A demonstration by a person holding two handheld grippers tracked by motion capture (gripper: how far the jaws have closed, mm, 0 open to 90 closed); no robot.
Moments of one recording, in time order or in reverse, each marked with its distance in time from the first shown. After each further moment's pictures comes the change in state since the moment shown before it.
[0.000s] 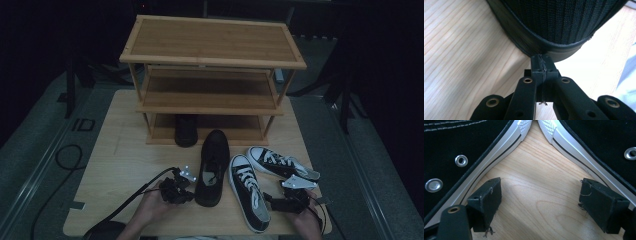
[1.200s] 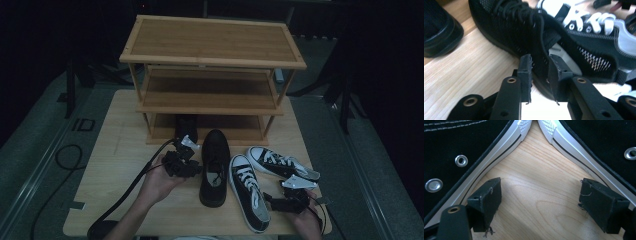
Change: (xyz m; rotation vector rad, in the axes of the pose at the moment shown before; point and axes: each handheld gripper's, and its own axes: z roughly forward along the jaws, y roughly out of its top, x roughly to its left) left arm 0.004 0.066 -0.068 -0.170 0.118 -0.121; right arm 0.000 0.000 0.000 -0.001 0.000 -0.001
